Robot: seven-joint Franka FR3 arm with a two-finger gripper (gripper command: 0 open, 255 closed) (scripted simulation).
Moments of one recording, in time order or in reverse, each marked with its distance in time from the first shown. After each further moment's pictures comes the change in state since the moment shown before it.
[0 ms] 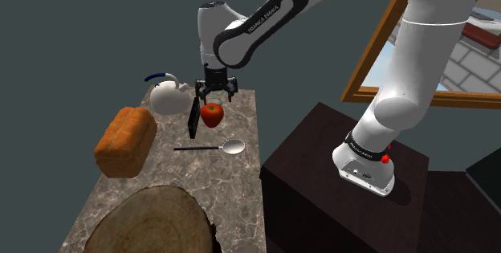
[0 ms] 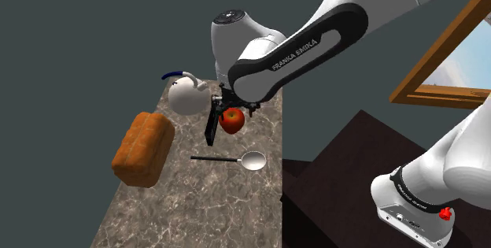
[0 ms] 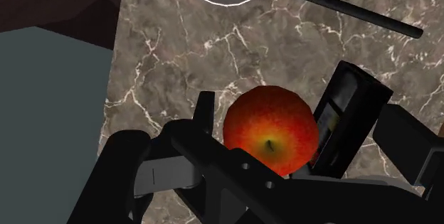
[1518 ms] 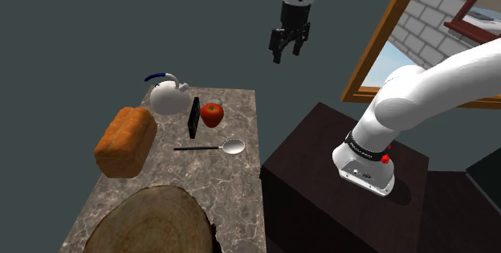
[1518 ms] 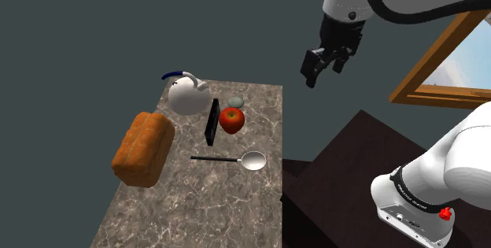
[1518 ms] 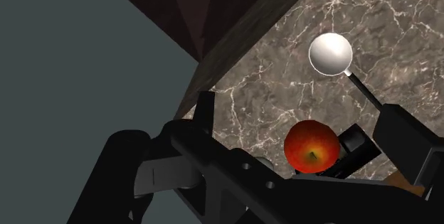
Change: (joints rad) arm 0.004 -0.902 -0.233 -0.344 0.202 -0.544 -0.795
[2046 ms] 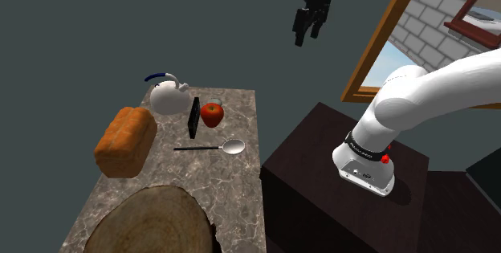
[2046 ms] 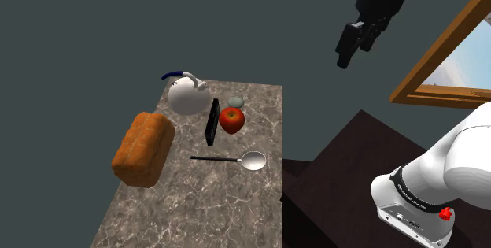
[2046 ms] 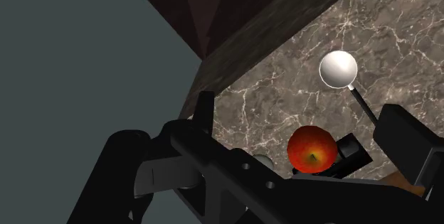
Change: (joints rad) arm -0.005 -0.116 -0.113 0.054 -0.075 -0.172 -0.185
